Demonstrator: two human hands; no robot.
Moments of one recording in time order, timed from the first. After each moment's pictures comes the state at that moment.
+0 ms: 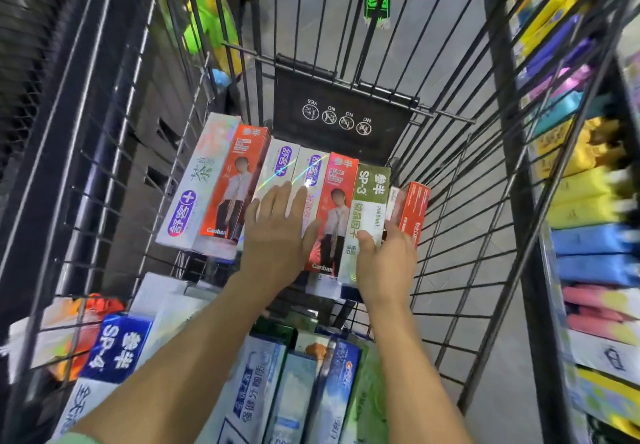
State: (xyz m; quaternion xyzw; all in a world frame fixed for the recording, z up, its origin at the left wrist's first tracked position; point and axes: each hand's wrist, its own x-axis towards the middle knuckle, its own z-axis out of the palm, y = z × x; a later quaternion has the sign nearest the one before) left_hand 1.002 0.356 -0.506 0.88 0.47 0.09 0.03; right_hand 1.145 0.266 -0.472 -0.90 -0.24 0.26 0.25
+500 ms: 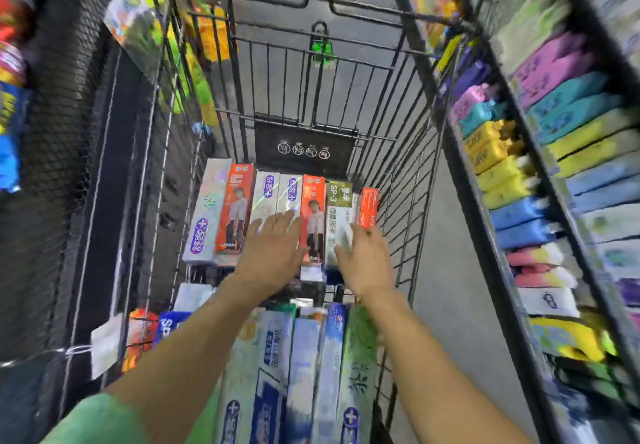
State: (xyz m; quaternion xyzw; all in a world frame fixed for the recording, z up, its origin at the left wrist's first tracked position) left_hand 0.981 0.341 -0.390 0.93 0.34 -0.07 0.13; right_hand 1.126 0.230 -0.375 -0.89 -0.36 0.27 0.10
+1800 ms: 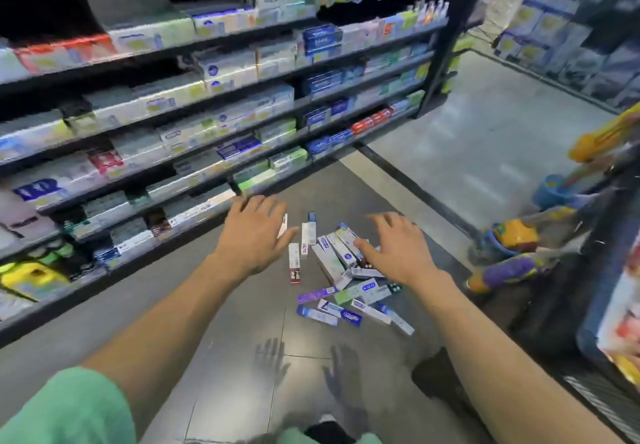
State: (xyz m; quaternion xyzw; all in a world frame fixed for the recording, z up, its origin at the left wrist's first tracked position) left_hand 0.766 -0.502 -0.136 0.75 -0.66 0.05 -0.02; right_hand 0.510 -0.600 -0.133 -0.87 0.49 0.00 0.09
